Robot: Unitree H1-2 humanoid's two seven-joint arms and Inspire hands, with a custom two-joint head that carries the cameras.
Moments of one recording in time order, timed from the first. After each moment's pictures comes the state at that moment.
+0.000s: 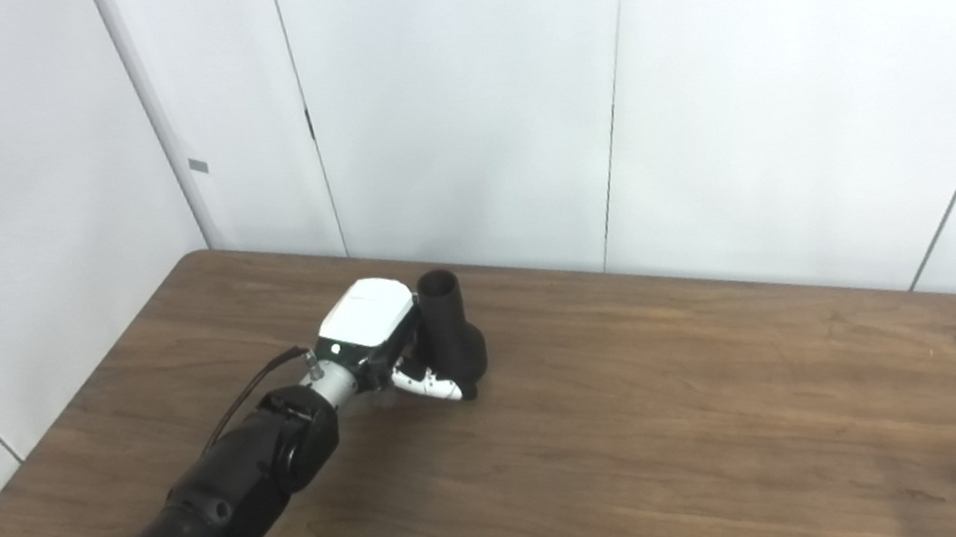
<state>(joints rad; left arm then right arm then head) -0.56 0.60 -0.57 0.54 0.72 -0.15 0.23 0.23 -0.19 -0.25 -0.29 0.14 0.00 0.06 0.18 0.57</state>
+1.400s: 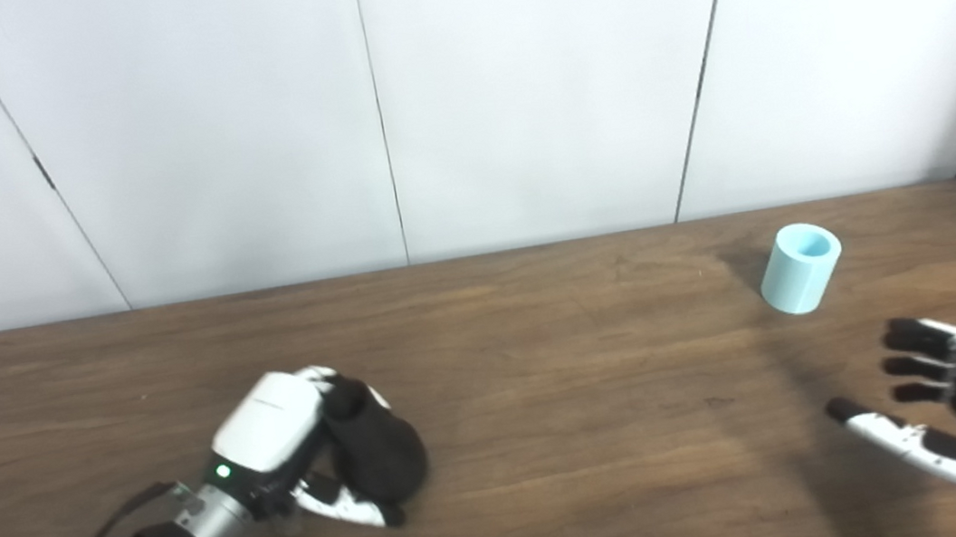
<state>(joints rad) -0.46 0.57 -0.71 0.29 0.70 -0.39 0.23 0.20 -0.03 -0.35 -0.47 -0.26 0.13 -0.27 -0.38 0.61</state>
